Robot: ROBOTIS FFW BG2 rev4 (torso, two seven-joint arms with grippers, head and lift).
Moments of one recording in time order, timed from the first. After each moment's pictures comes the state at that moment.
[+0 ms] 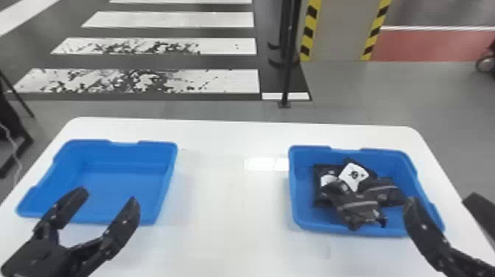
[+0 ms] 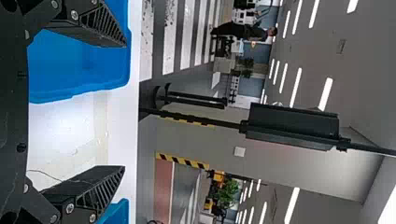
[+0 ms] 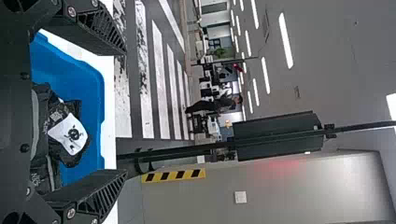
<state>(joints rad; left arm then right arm) 0.77 0.00 0.31 -2.38 0.29 0.19 -0.48 0.92 -0.01 -0.24 -2.44 -0.32 0.01 0.33</state>
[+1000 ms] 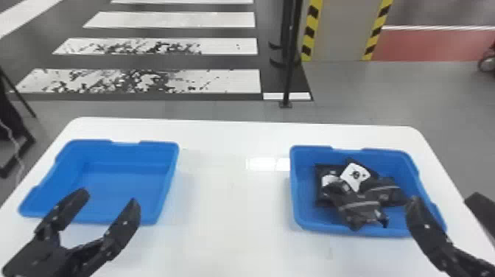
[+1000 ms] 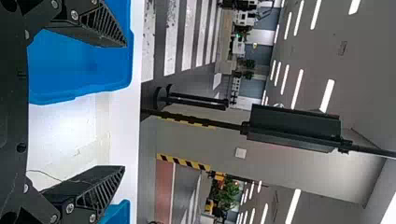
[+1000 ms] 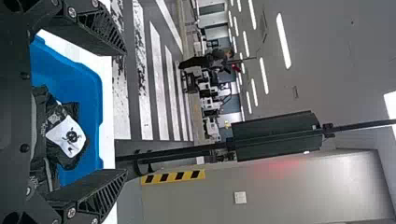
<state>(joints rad) 0.78 0.00 0.31 -2.38 0.30 0.19 -0.47 0.92 -0.01 -0.24 -2.44 -0.33 0.01 0.33</state>
